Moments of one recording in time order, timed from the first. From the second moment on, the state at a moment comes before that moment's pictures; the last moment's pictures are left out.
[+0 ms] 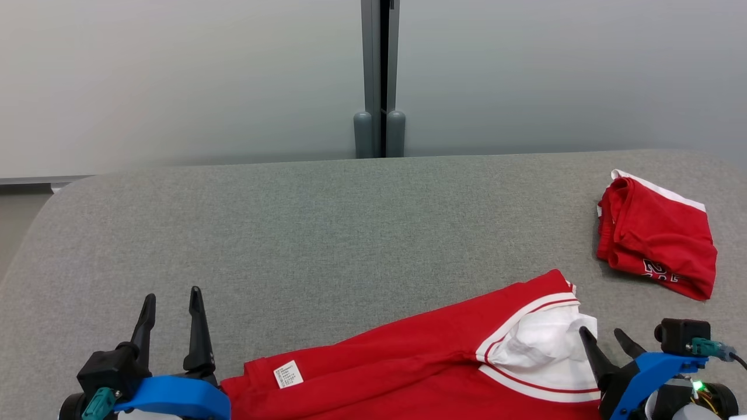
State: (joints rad) left arm -0.03 0.26 -0.24 0.21 -0.50 0.13 -0.26; right arm -0.23 -0.29 0.21 0.71 0.55 0.13 -0.09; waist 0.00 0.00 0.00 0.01
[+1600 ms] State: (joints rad) left arm -0.06 0.16 -0.12 0.37 -0.37 -0.02 -0.26; right arm -0.51 -0.43 0.38 1.01 0.71 0.13 0.11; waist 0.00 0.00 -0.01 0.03
